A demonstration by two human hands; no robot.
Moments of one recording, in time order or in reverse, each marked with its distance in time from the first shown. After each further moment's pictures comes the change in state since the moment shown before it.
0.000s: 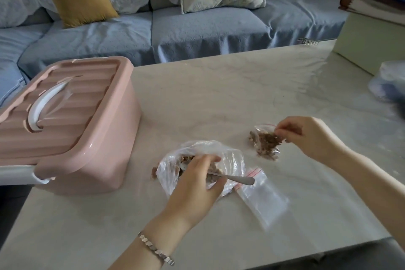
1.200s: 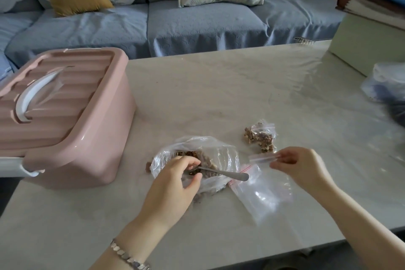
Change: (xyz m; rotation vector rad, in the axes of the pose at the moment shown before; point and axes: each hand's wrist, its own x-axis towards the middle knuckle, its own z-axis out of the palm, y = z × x) left_hand -0.013 -0.015 -0.016 0.069 0.145 -0.005; right_hand -0.045 0.025 0.039 0.152 0.094 0.349
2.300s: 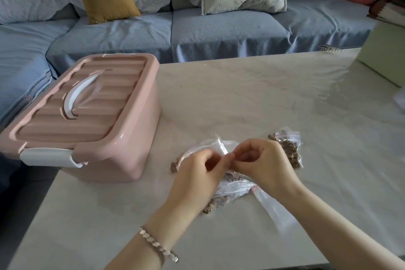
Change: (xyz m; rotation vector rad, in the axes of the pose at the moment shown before) left_hand 0.013 0.028 -0.024 -0.136 0.018 -0.128; right_hand -0.050 -0.130 0.051 0.389 -0.282 -0.158
